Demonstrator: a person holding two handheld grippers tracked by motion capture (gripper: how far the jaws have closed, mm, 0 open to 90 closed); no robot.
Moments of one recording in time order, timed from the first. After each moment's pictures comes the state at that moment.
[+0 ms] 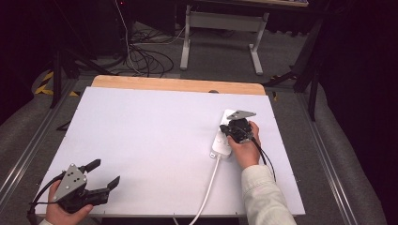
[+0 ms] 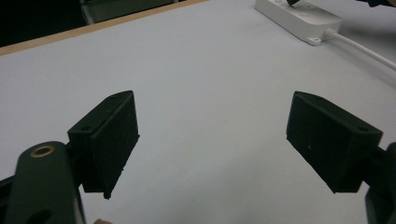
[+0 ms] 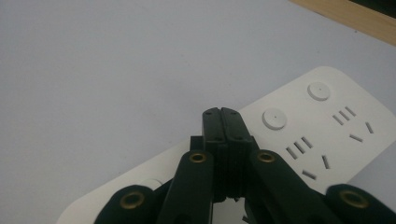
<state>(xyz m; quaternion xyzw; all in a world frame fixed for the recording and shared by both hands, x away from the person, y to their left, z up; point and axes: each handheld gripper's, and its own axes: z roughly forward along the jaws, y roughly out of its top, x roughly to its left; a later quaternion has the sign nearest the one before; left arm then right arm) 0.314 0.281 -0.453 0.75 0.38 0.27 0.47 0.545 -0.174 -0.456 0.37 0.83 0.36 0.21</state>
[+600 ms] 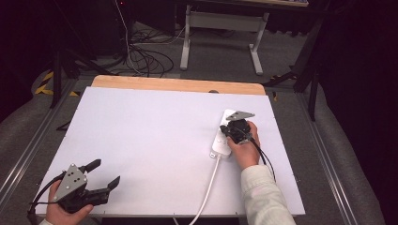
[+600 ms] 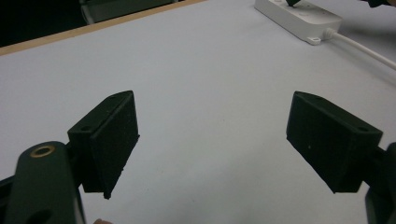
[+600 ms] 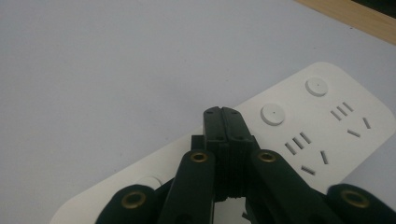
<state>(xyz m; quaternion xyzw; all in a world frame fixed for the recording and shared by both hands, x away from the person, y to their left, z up) 0.314 0.281 -0.453 0.75 0.38 0.27 0.47 0.543 -0.172 -0.458 0.37 0.83 0.35 0.22</state>
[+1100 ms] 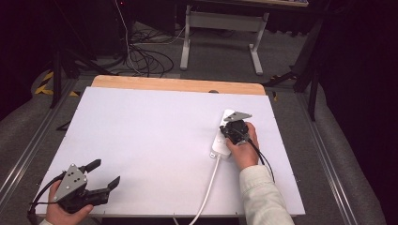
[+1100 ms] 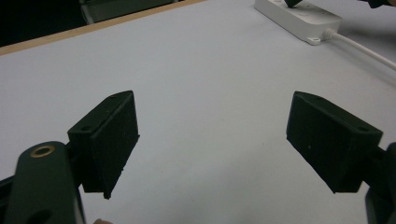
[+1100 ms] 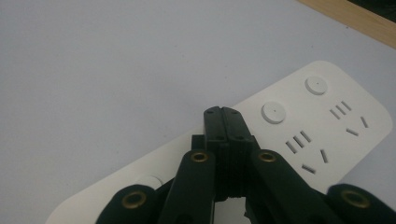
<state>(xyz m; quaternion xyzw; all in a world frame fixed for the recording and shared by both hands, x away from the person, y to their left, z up) 0.314 0.280 -0.453 0.75 0.38 0.27 0.47 0.541 -0.166 -0.459 0.37 0.83 0.33 0.23</state>
